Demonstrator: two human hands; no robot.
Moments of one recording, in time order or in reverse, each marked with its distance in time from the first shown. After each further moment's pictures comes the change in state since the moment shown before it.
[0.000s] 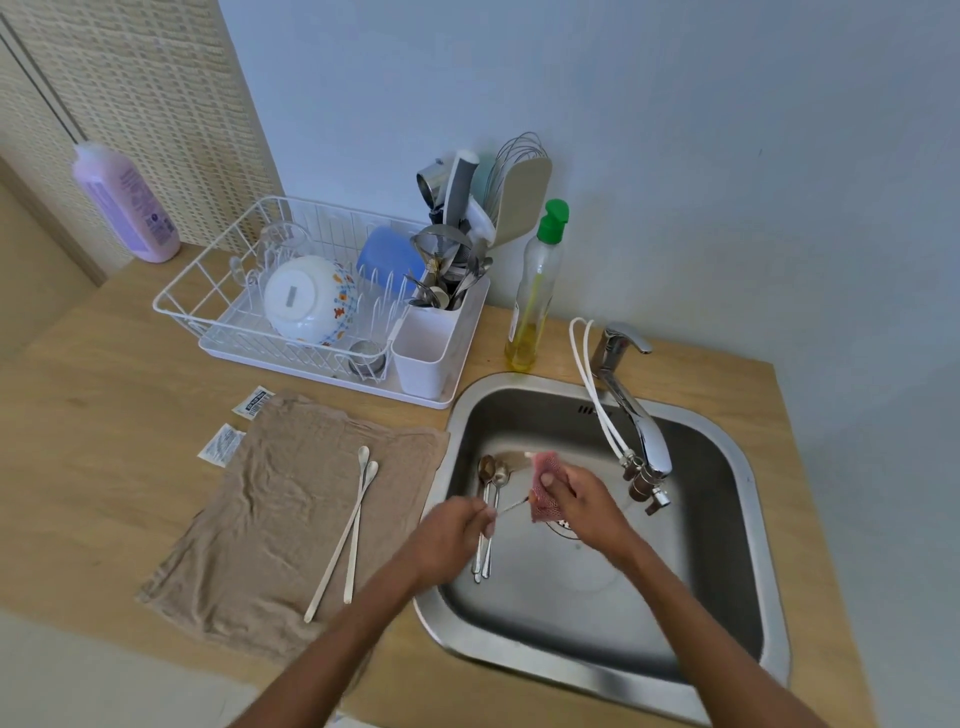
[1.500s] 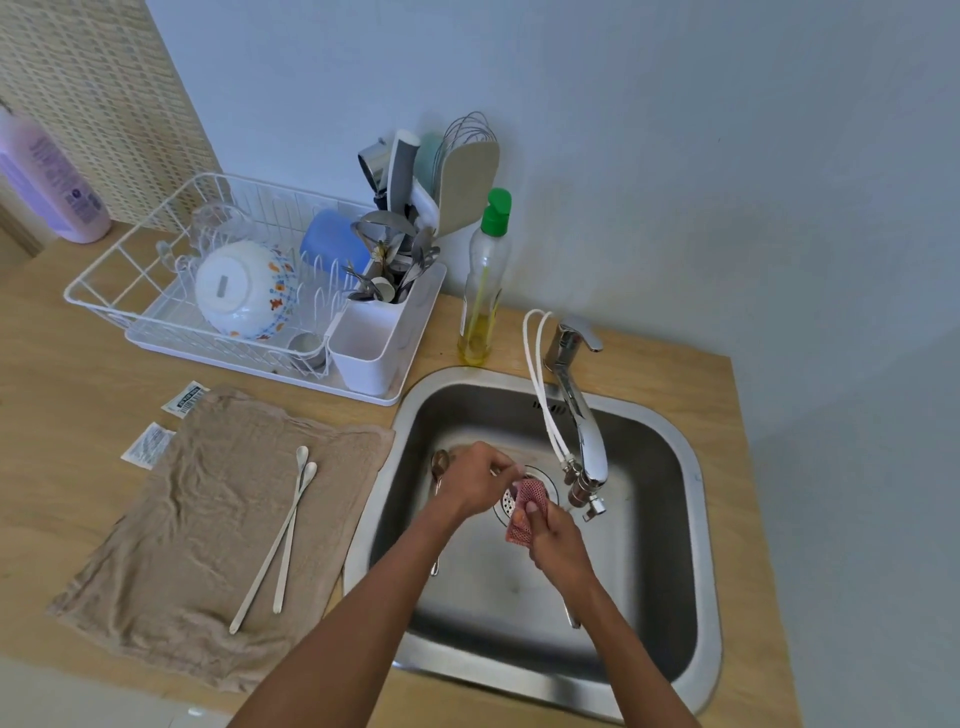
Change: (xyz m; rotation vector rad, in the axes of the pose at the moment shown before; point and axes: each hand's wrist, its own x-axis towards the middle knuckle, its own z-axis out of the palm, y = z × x) left_hand 0.121 0.043 0.061 -0.044 0.040 -0.073; right_hand -0.029 0.032 -0.007 0.080 0.149 0.312
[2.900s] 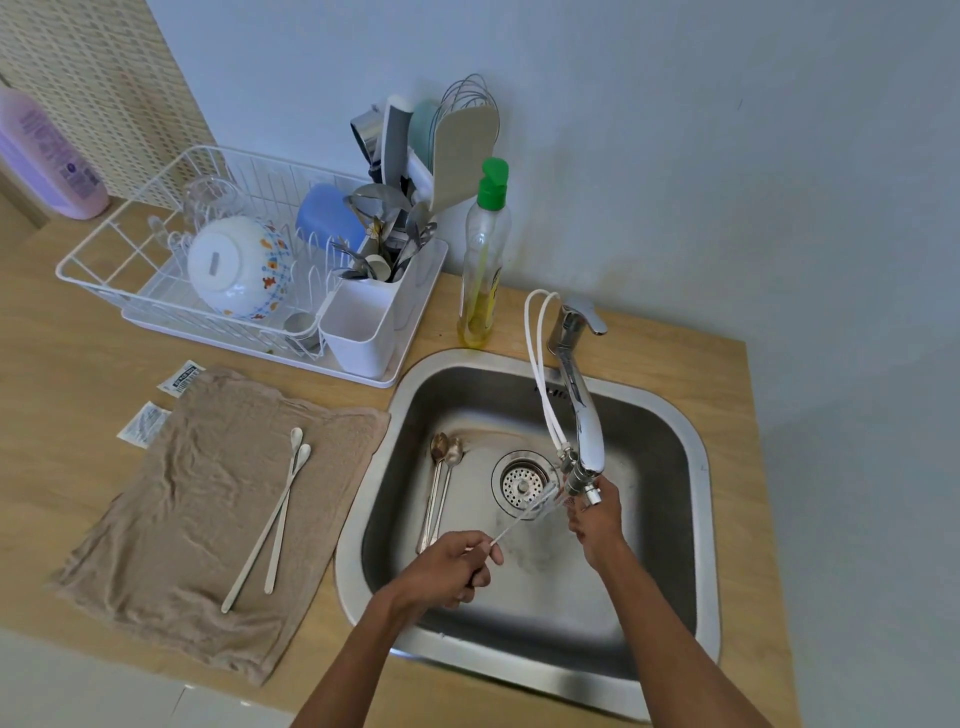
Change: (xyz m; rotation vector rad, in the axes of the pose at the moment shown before) left_hand -0.104 -0.029 0.023 -0.600 -0.373 -0.343; right_hand 0.051 0.031 -0.038 0.394 0.219 0.272
